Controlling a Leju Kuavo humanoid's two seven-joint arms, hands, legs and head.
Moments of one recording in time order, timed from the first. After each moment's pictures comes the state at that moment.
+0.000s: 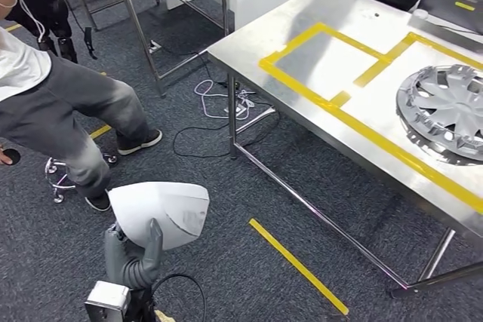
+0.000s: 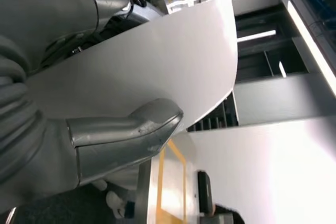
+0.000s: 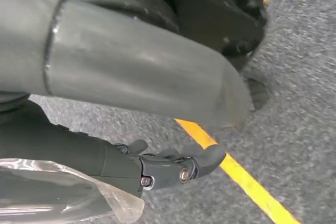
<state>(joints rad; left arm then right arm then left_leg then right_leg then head) 0.24 -0.14 -0.45 -1.69 -0.18 0.36 -0.70 -0.10 0.22 -1.27 -0.20 1.07 -0.04 -0.09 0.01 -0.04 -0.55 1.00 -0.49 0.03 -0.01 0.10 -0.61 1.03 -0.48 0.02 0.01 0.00</state>
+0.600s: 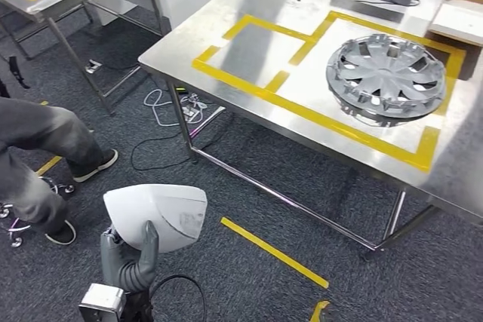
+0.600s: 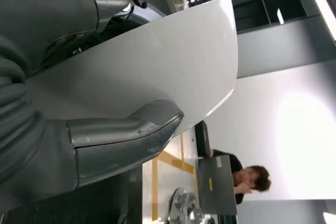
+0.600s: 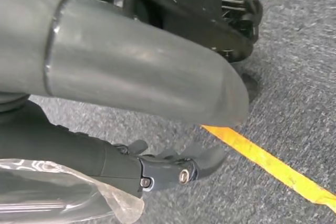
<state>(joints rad) 0.26 -0.13 -0.44 -1.71 -0.16 0.39 -0.70 -0.11 0.22 -1.24 -0.20 1.11 -0.04 -0.09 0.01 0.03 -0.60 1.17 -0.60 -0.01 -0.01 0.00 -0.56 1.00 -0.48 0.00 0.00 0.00</state>
